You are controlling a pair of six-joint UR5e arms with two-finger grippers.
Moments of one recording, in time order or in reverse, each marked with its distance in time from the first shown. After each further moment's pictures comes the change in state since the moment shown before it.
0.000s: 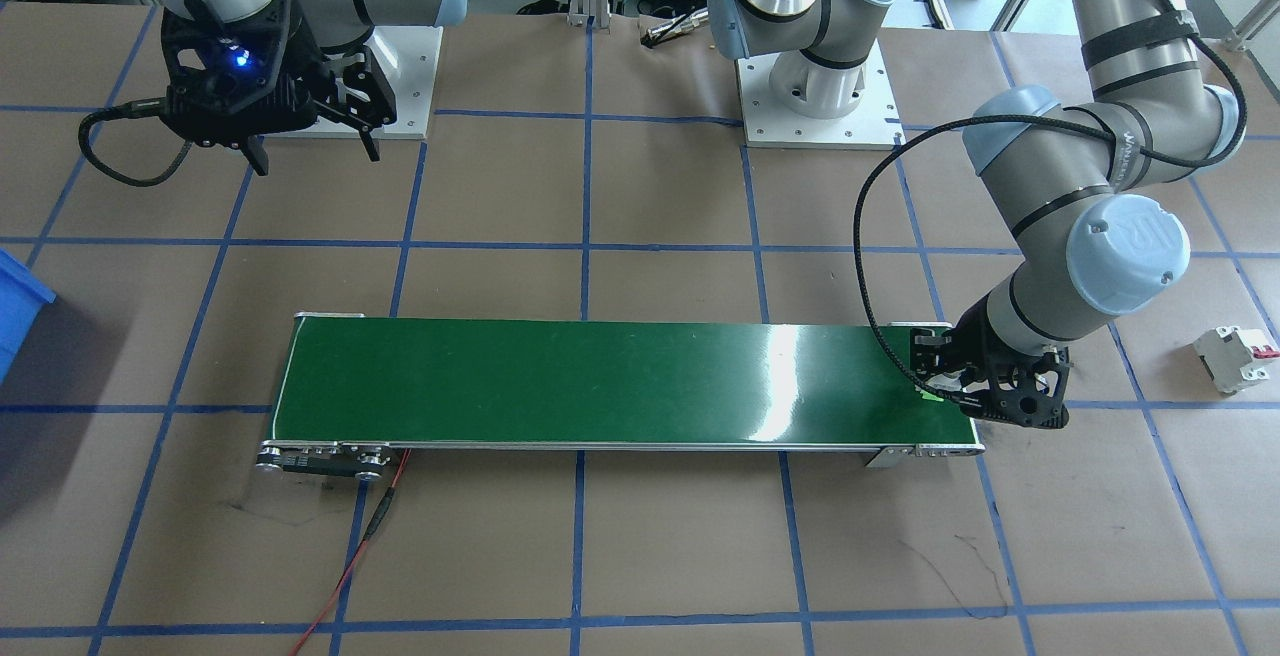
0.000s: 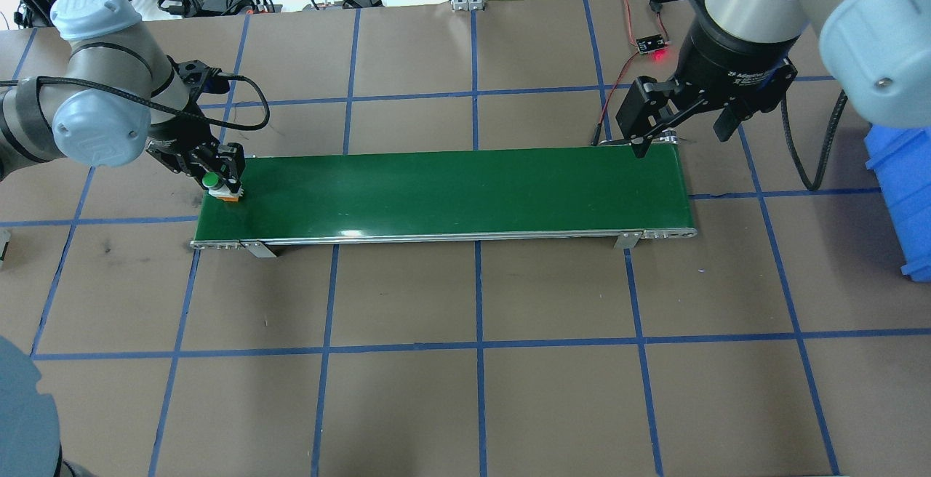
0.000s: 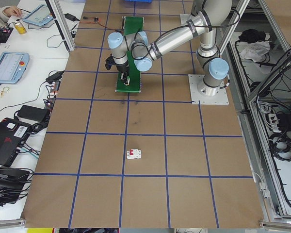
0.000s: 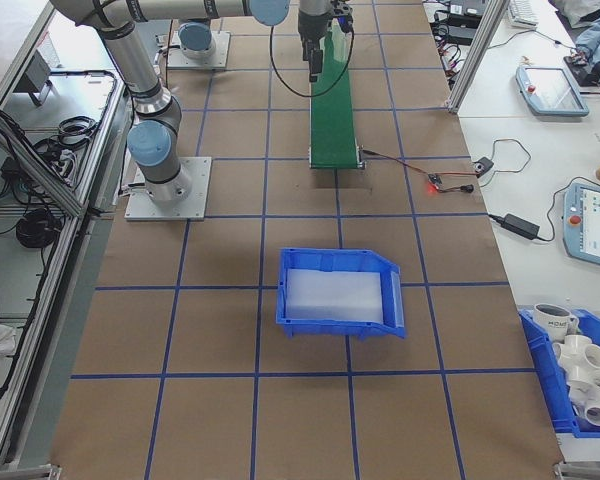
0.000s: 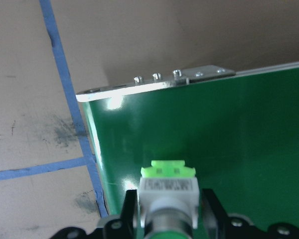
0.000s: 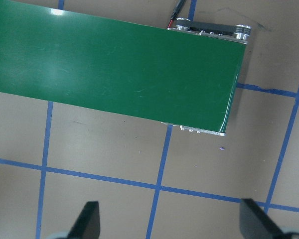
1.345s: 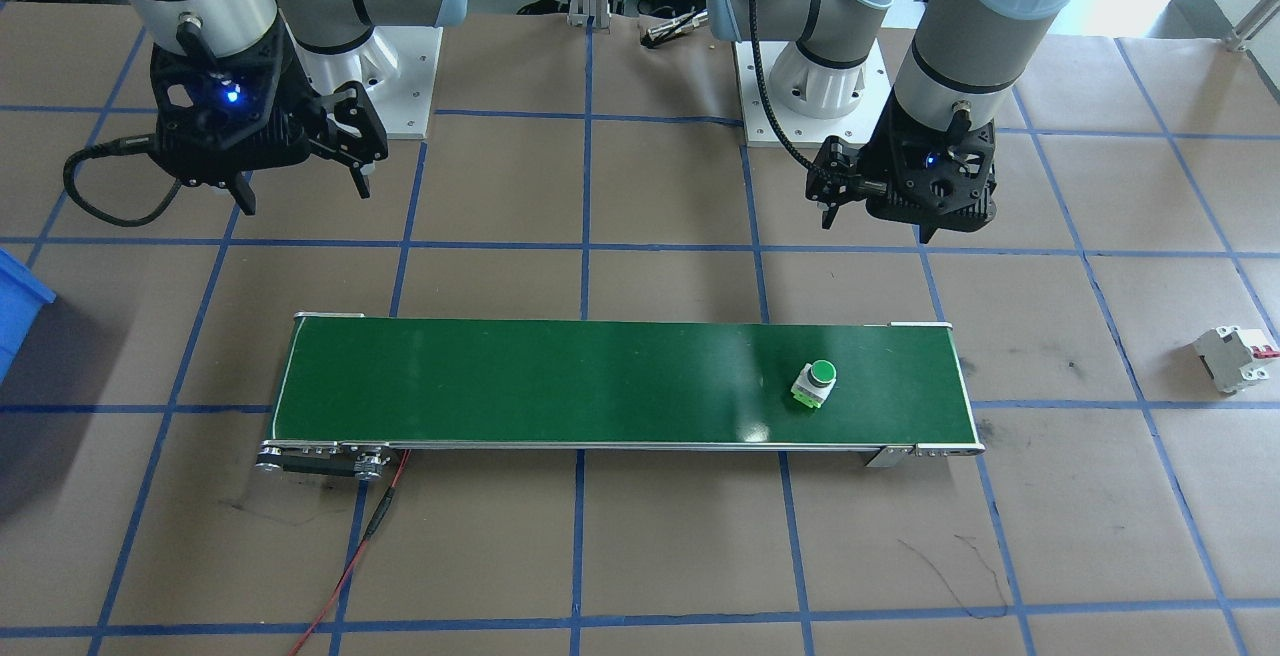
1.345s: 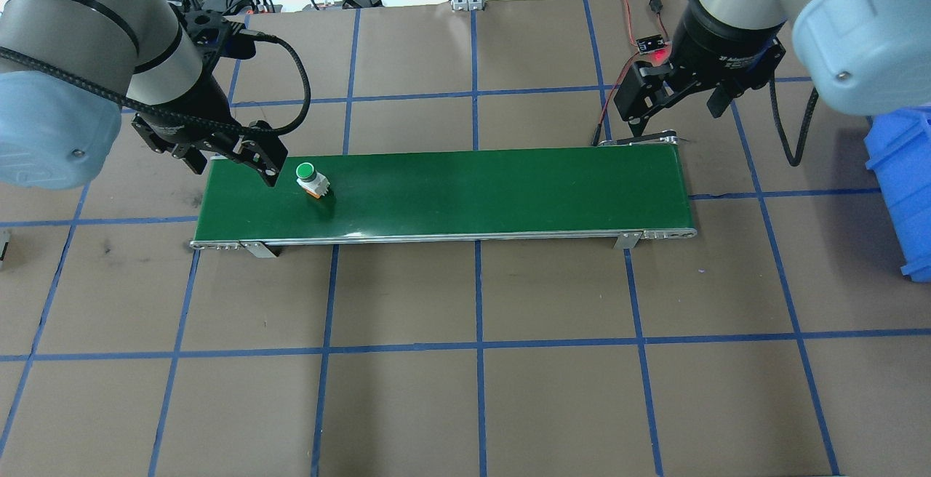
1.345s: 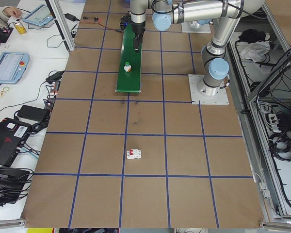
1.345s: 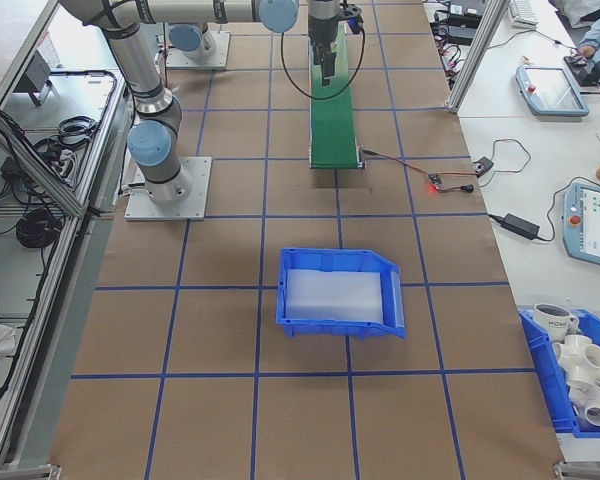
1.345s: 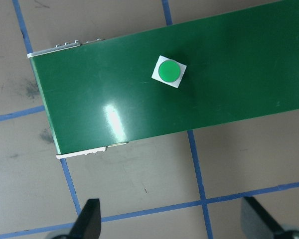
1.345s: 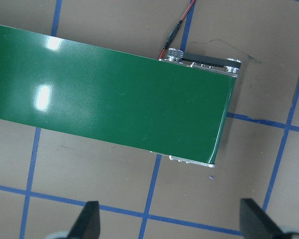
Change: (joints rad) left arm -0.210 0.334 0.020 -0.267 0.003 -0.168; right arm -0.005 0.046 -0.003 -0.101 -0.016 -0.040
